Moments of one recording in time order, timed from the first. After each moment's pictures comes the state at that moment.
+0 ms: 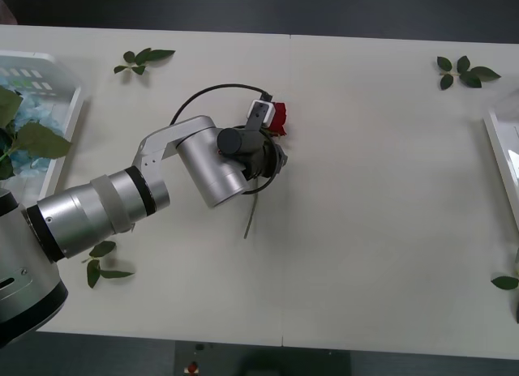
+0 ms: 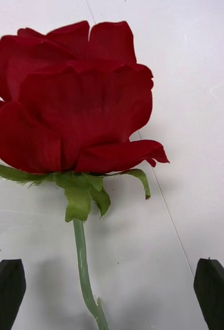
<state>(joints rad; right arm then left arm) -0.28 -0.79 -0.53 -1.62 -0.59 1.51 1.52 -0.90 0.39 -0.98 -1.20 0.41 0.71 -0.82</state>
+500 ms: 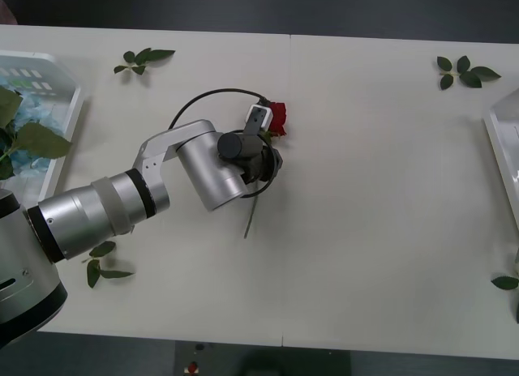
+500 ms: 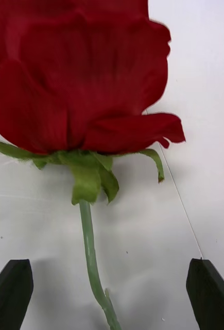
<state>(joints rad) -0.37 -0.79 -0.49 -1.22 -0.57 1.17 1.70 -0.90 0.39 -1.01 -1.18 0.41 0.71 -0.81</state>
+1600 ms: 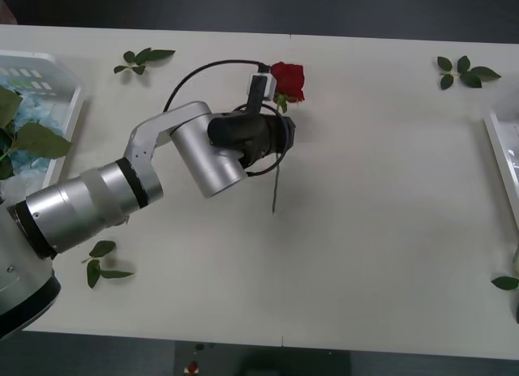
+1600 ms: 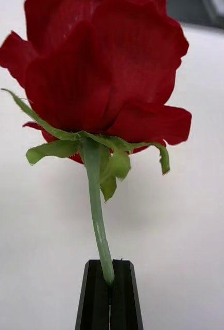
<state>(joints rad) -0.32 -0.79 -0.46 -1.60 -0.62 1.42 1.74 -0.90 0.42 -0.91 -1.31 0.36 0.60 -0.61</state>
